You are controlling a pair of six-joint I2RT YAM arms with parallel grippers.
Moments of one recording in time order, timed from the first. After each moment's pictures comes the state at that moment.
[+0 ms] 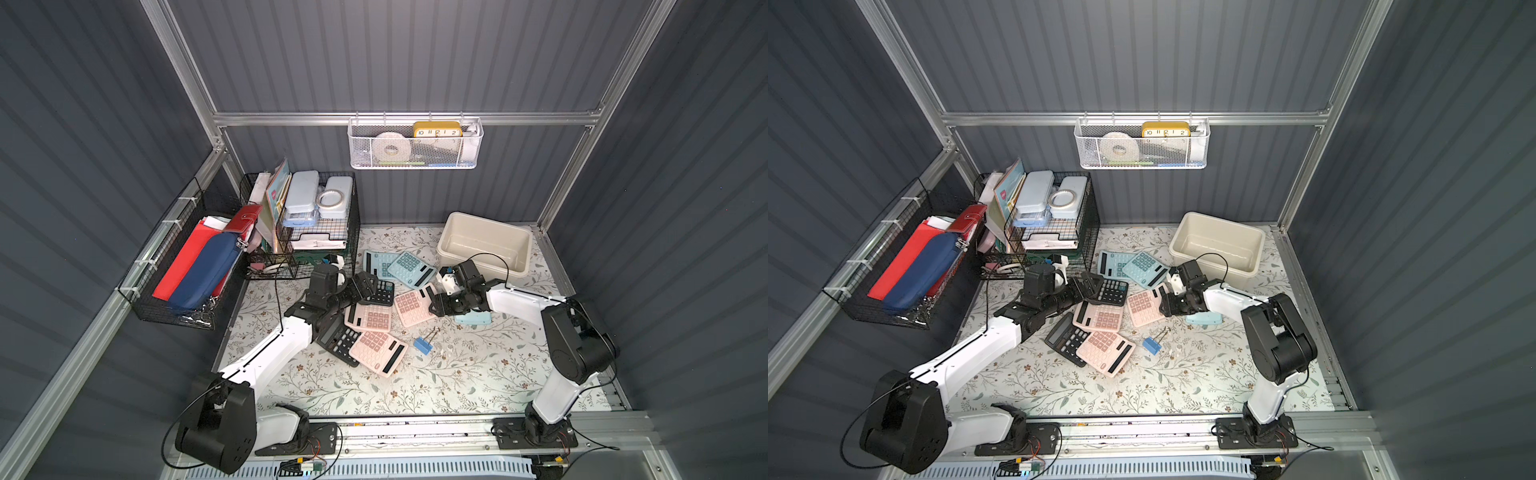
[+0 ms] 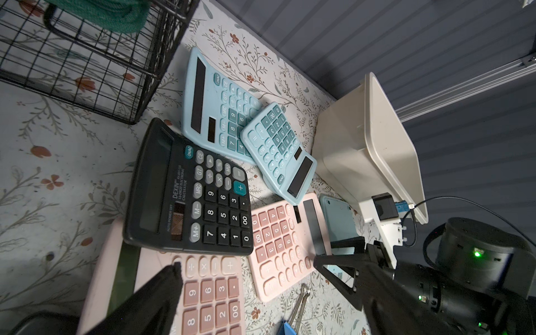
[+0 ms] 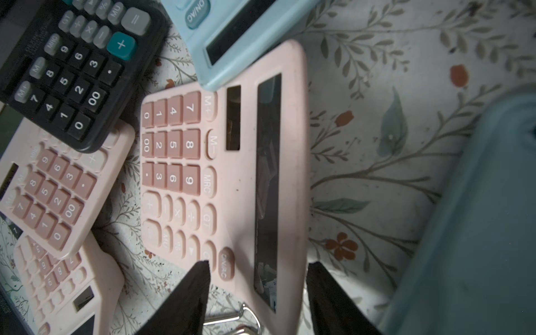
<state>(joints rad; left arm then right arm) -0.37 1.29 0.79 -0.05 0.27 -0.69 0.42 1.77 1.02 -0.33 -0.31 0.26</state>
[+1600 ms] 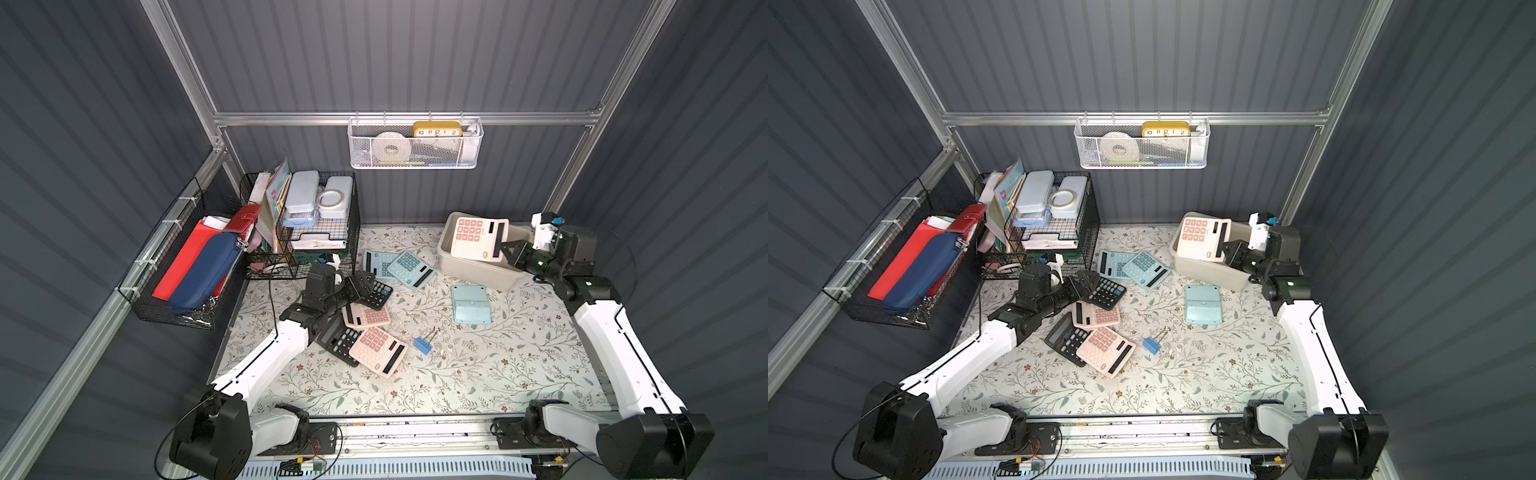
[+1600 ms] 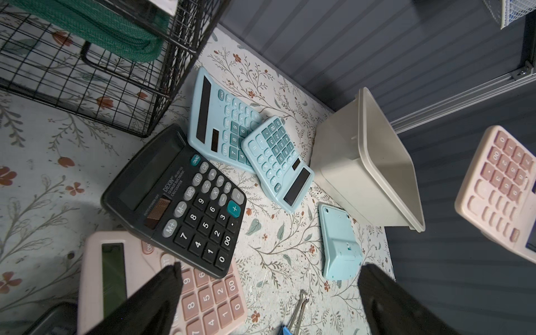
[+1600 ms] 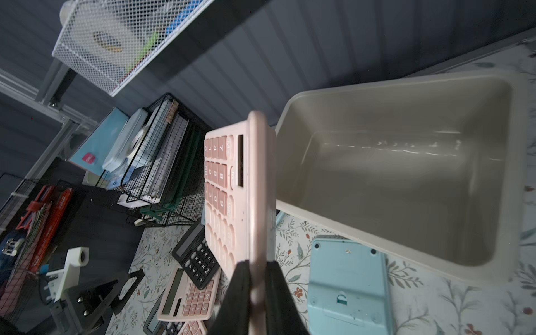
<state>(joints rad) -0.37 1.23 0.79 -0.08 0.22 -0.69 -0.04 1.19 1.18 -0.46 -0.39 0.47</state>
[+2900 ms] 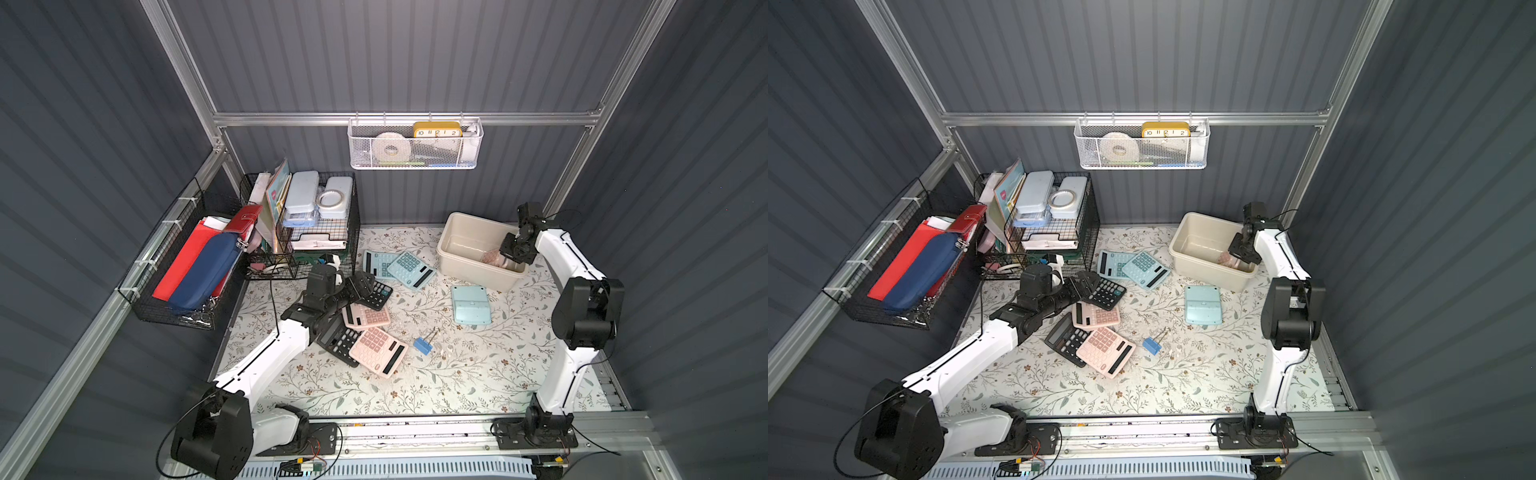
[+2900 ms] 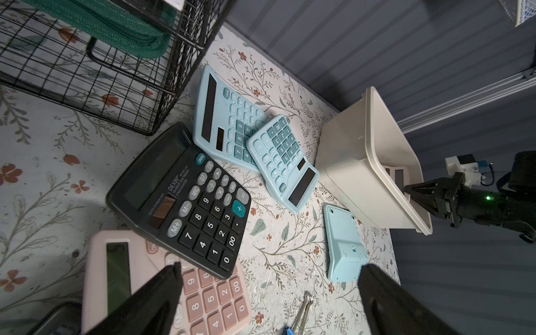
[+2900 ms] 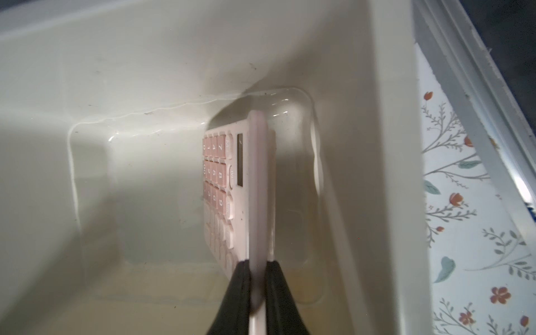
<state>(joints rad) -0.37 1.25 0.79 -0.08 0.21 -0.69 -0.05 2.02 1.77 -0.89 0.07 0.48</state>
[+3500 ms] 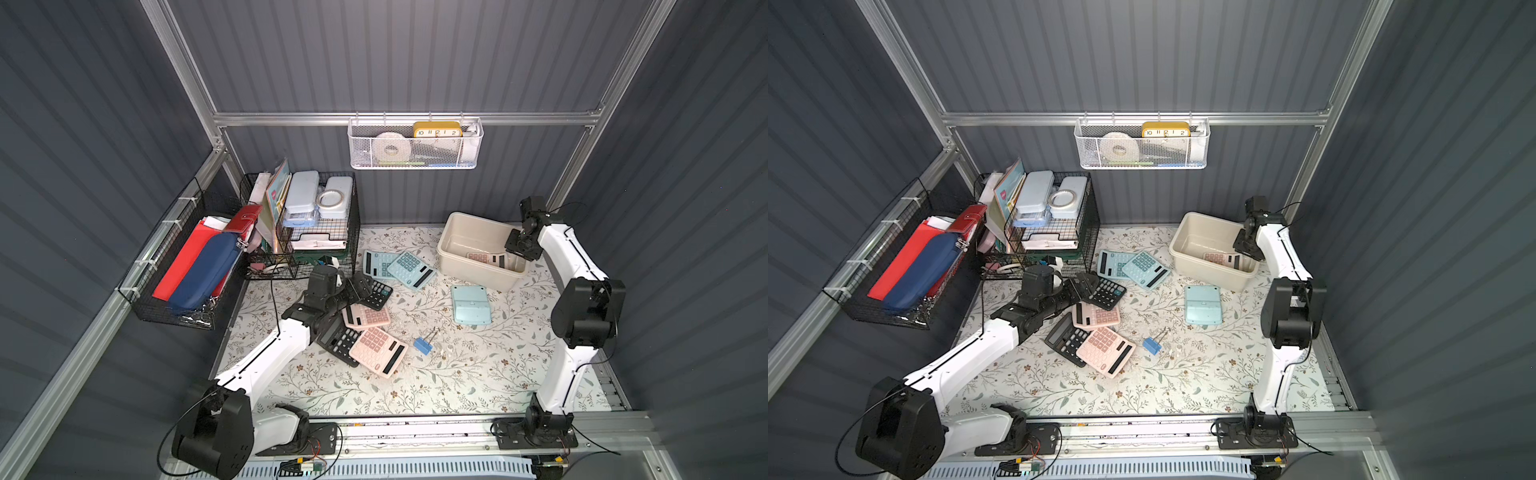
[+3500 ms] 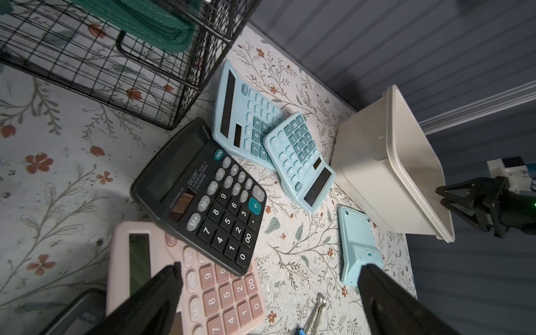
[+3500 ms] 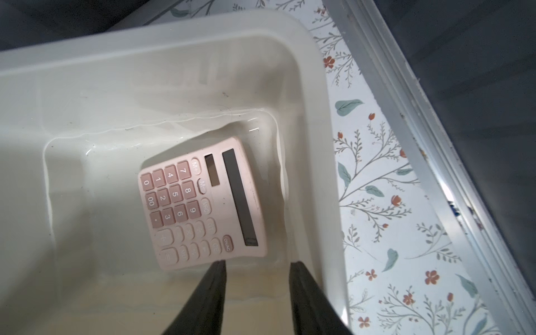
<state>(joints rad) -0.37 1.25 0.80 -0.13 0.15 -0.69 -0.05 2.00 1.86 -0.98 0.15 0.44</state>
